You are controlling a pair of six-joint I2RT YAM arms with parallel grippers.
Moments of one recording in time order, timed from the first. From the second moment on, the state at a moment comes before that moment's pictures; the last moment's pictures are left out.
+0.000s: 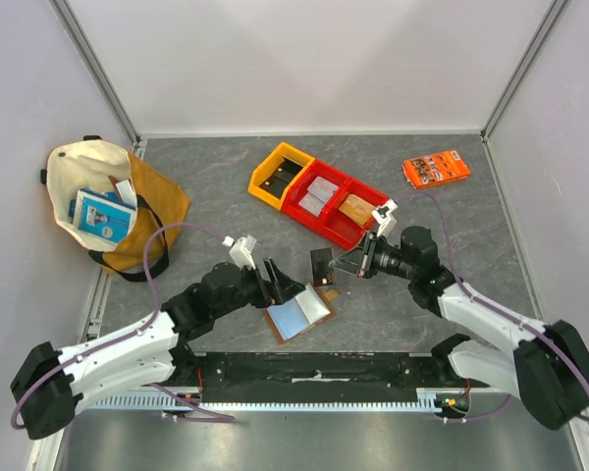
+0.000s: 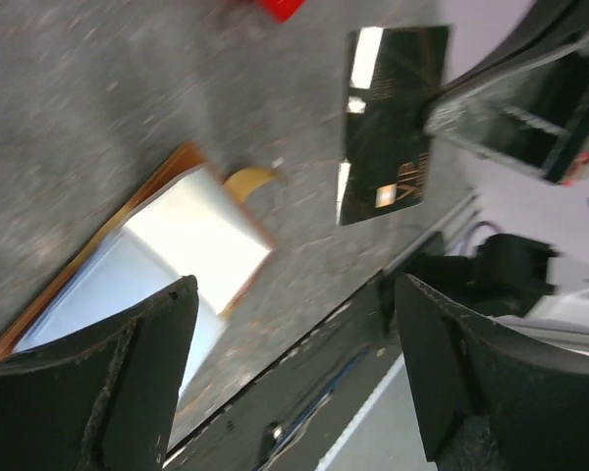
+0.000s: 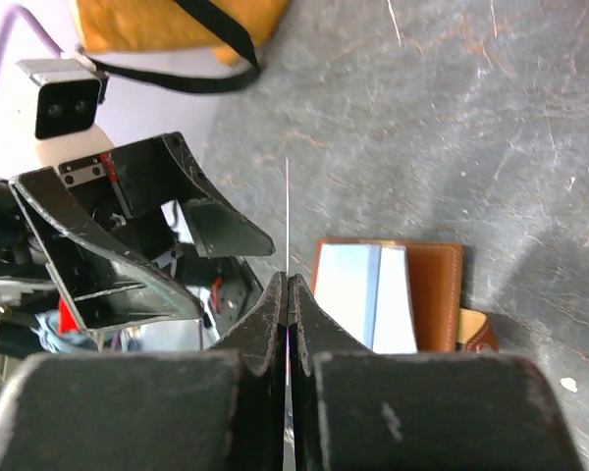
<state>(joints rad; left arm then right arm) -0.89 0.84 0.37 0.01 0.00 -0.97 0.50 1.13 0.44 0.35 -0.60 0.78</state>
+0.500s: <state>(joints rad) -0.90 0.95 0.34 0.56 0.10 -0.97 0.54 0.89 0.25 0.72 -0.41 1.15</state>
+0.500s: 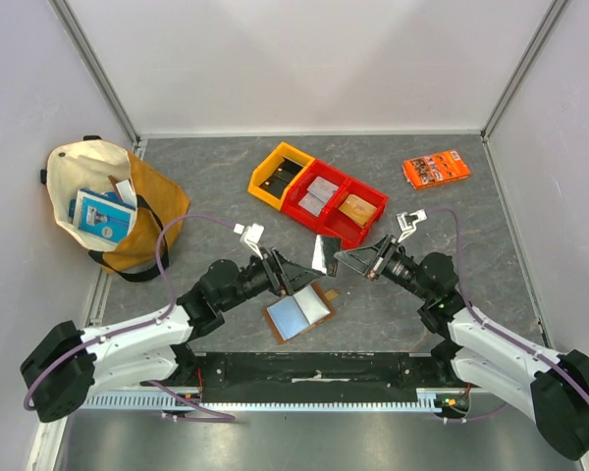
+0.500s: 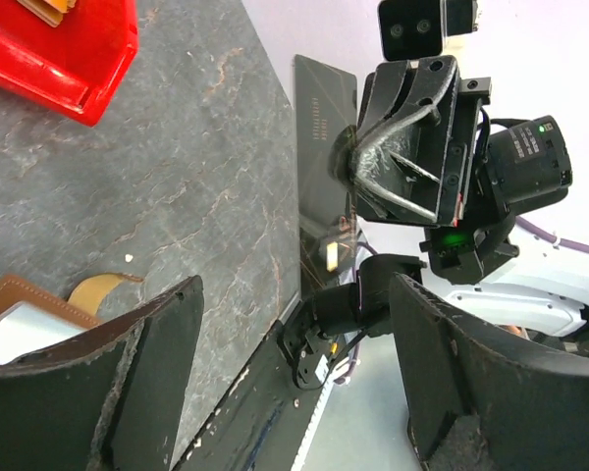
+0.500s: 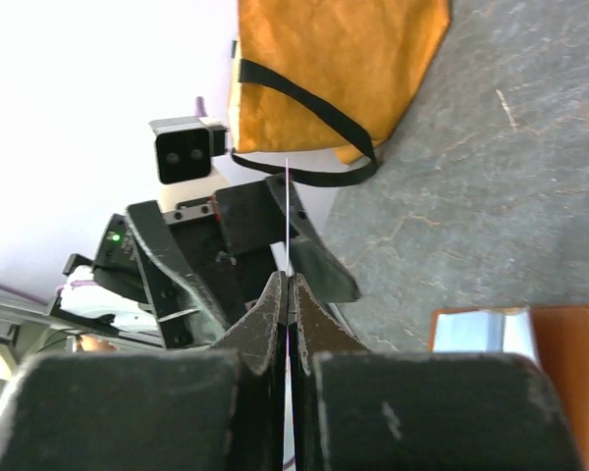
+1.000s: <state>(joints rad) -0.92 1.02 0.36 0.67 0.16 -0.93 0.61 0.88 0.20 0.80 -0.35 1.18</state>
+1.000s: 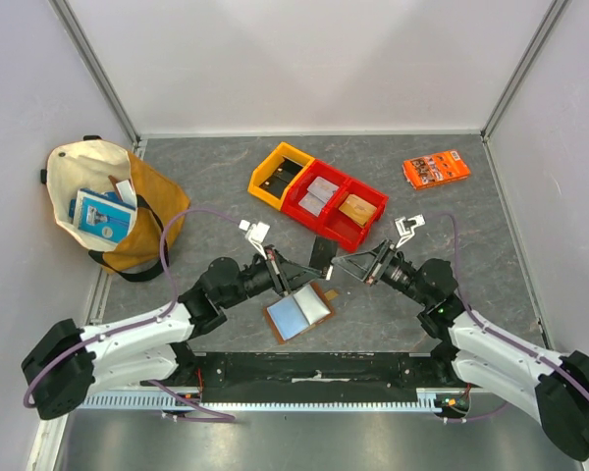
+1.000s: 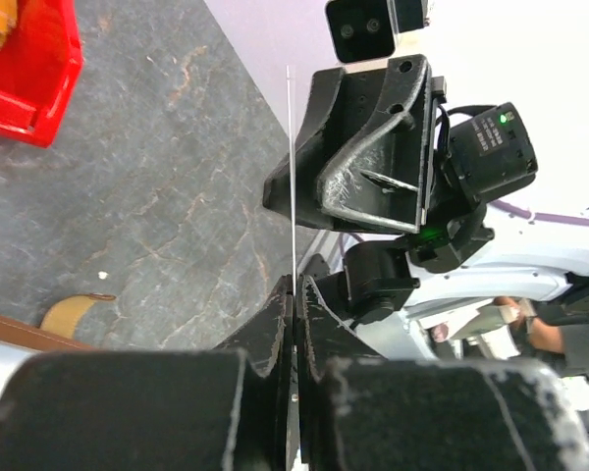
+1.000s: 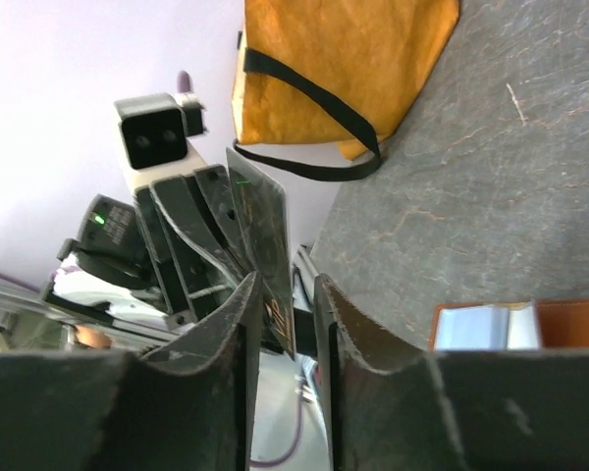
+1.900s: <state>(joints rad) -0.91 1.04 1.12 -0.77 0.51 0.06 0.66 1.01 1.01 -0.42 -0.89 -0.07</state>
